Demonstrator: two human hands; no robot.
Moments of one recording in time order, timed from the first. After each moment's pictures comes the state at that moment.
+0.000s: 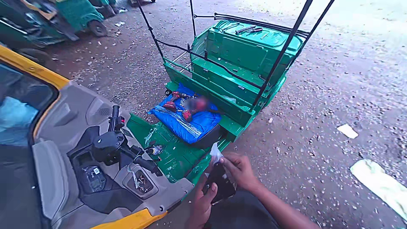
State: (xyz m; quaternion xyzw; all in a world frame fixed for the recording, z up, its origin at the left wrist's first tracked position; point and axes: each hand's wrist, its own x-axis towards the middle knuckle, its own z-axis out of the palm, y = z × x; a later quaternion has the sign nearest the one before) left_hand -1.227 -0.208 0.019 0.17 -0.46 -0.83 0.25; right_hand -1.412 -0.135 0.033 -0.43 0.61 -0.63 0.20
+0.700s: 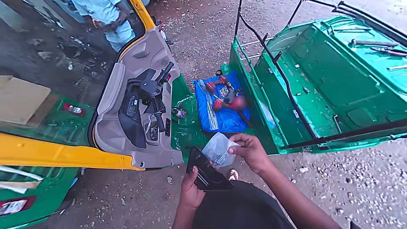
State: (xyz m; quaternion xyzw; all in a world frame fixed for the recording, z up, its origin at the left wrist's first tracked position) left_hand -1.357 -0.170 0.016 0.19 -0.13 -0.78 0.58; right_hand -1.601 -0.231 0.070 -0.40 0.39 -0.53 0.63
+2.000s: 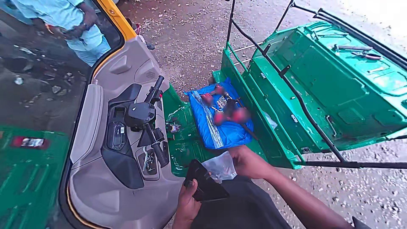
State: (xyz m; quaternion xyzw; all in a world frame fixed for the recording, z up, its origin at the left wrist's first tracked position) left_hand -1.278 -0.326 -0.002 0.25 -0.17 -0.79 0.54; right_hand -1.550 -0.380 0.068 -0.71 0.46 -0.27 0.46
